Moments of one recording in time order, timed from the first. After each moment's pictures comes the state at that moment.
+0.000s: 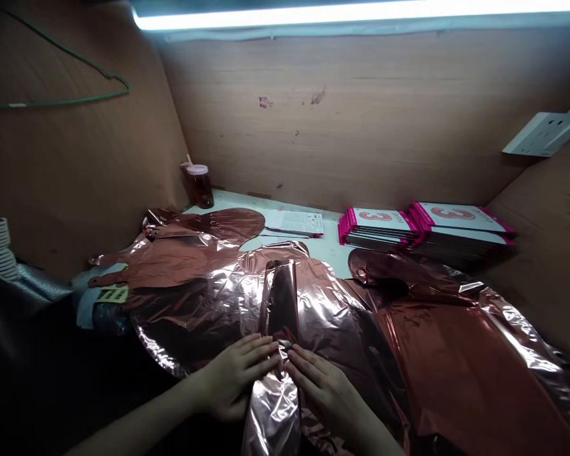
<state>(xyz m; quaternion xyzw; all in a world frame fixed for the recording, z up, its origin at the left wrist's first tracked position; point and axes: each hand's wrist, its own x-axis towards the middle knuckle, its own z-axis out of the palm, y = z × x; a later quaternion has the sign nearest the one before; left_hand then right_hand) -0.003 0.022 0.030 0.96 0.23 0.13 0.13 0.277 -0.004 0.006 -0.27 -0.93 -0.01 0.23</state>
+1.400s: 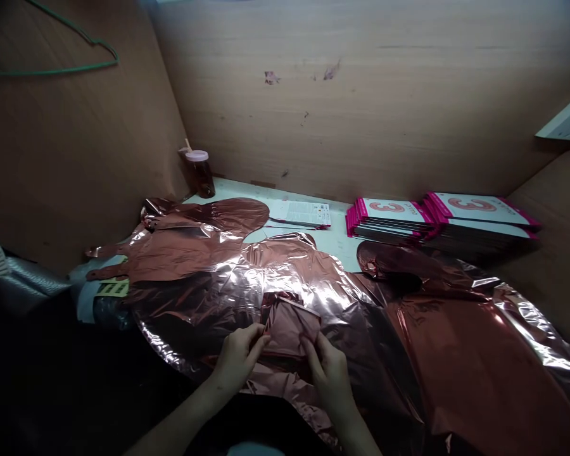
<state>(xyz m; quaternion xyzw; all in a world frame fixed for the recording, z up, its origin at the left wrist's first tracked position) 0.019 0.020 0.022 0.71 0.57 0.31 0.29 0.230 0.006 0.008 -0.62 -0.69 0.22 0.32</state>
